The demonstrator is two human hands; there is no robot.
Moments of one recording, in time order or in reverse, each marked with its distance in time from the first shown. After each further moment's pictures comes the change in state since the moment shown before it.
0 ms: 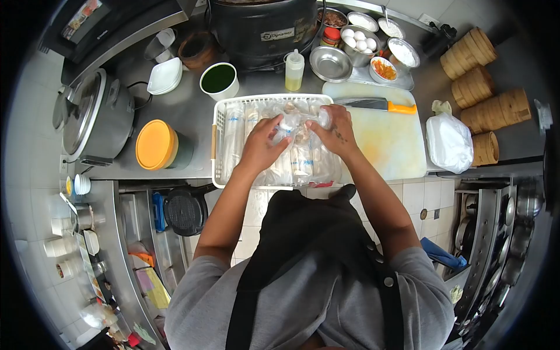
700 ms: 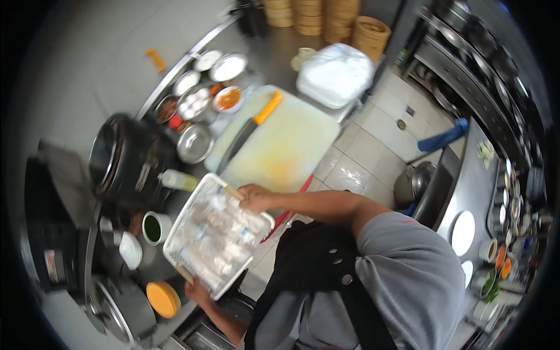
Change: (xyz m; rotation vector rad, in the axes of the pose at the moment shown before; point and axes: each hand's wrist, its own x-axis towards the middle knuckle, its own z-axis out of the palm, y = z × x) left_hand -0.077 -0.126 -0.094 0.138 0.304 -0.461; right_hand -0.059 0.061 -0.001 0.596 -0.241 0.392
